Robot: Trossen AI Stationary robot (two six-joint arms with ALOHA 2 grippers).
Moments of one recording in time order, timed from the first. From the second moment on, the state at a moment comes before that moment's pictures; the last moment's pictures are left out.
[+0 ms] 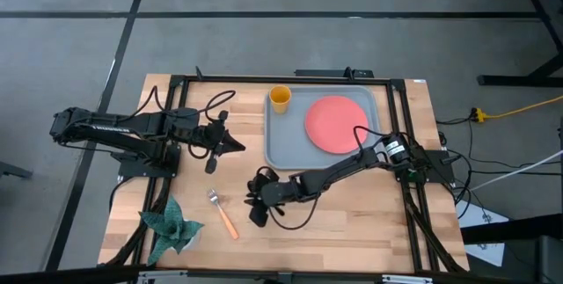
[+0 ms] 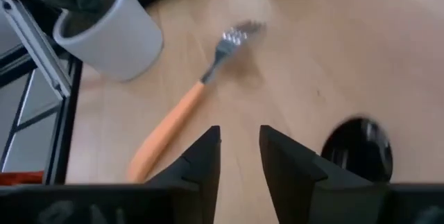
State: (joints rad) left arm 0.01 0.83 0.66 -0.15 0.09 0.01; right arm 0.31 2.21 1.54 0.07 0.22 0.64
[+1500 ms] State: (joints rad) left arm 0.01 0.83 0.66 -0.15 0.09 0.01; right arm 0.33 2.24 1.54 -0.34 0.28 0.66
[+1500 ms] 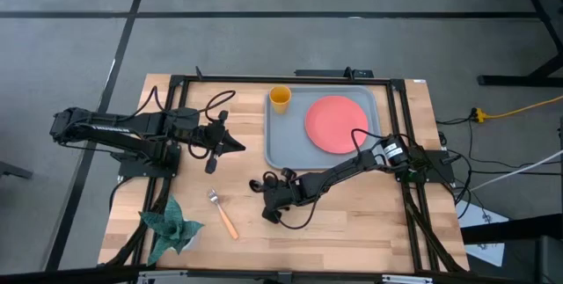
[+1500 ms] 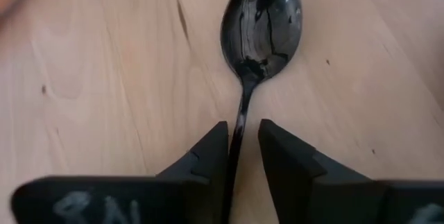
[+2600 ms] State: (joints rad) left arm 0.01 0.83 0.66 -0.15 0.09 0.01; right arm 0.10 2.22 1.78 -1.05 0.59 1.36
